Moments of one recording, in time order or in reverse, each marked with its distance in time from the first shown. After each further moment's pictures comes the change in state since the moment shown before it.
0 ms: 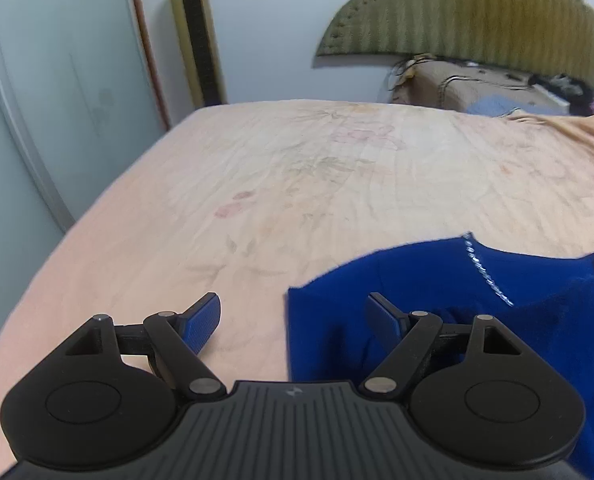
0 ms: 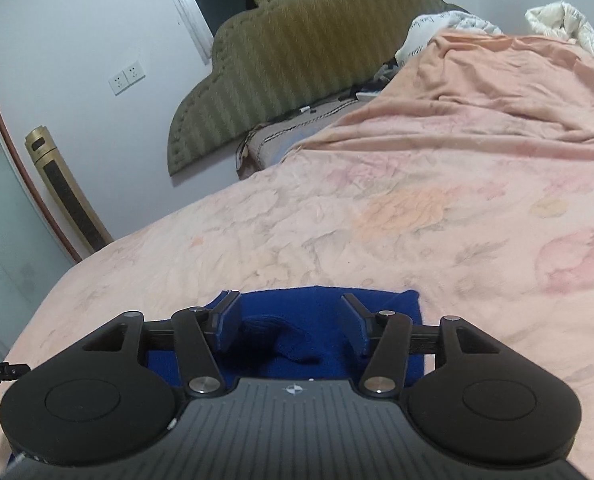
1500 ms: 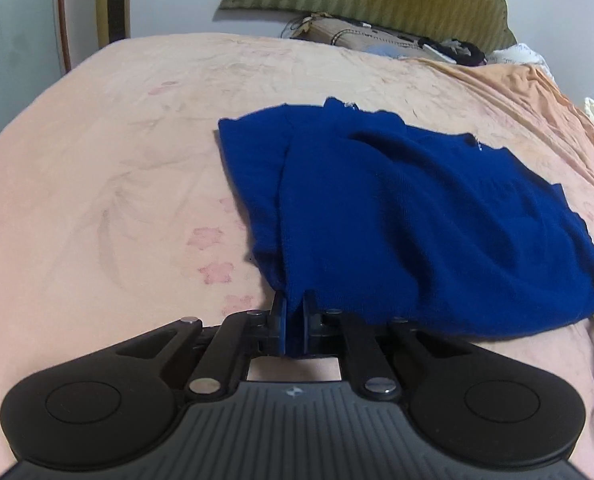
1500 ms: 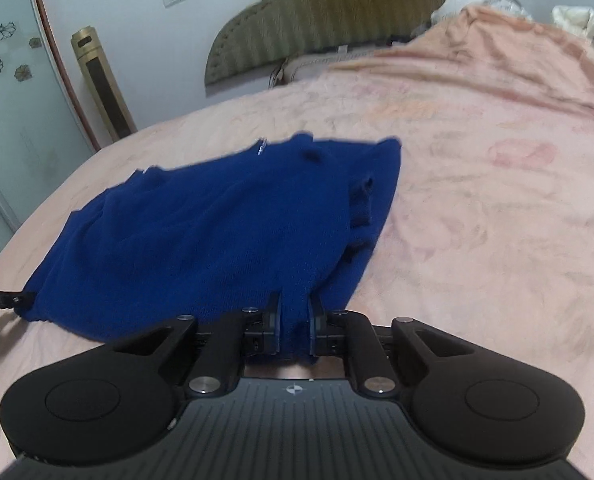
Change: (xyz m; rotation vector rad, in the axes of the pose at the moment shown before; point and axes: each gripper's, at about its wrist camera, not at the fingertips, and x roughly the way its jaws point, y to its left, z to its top) left arm -0.054 0.036 -0.113 0.042 0.099 -0.349; right arm -0.100 0.007 -0.087 -0.201 0.173 -0.001
